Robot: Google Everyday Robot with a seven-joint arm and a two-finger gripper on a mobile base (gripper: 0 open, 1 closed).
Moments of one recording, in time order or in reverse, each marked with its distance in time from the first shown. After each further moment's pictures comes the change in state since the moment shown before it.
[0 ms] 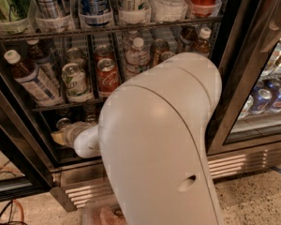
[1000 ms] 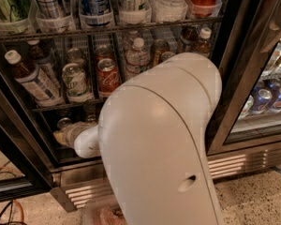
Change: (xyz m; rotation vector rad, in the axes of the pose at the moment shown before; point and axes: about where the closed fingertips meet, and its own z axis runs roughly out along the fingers) arm 0.000 0.000 0.000 0.000 0.000 0.000
